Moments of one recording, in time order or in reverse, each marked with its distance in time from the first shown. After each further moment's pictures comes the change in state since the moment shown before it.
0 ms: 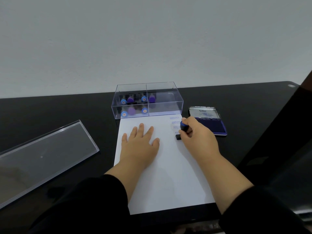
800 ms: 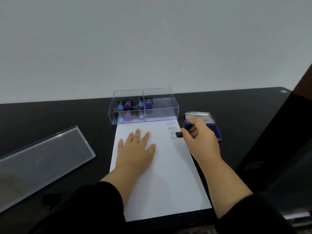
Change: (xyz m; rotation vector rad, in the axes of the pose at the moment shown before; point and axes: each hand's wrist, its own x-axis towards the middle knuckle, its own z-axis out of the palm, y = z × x) left_hand -0.003 0.001 -0.003 0.009 -0.015 -0.010; right_hand 0.001 0.003 -0.013 0.234 0.126 0.078
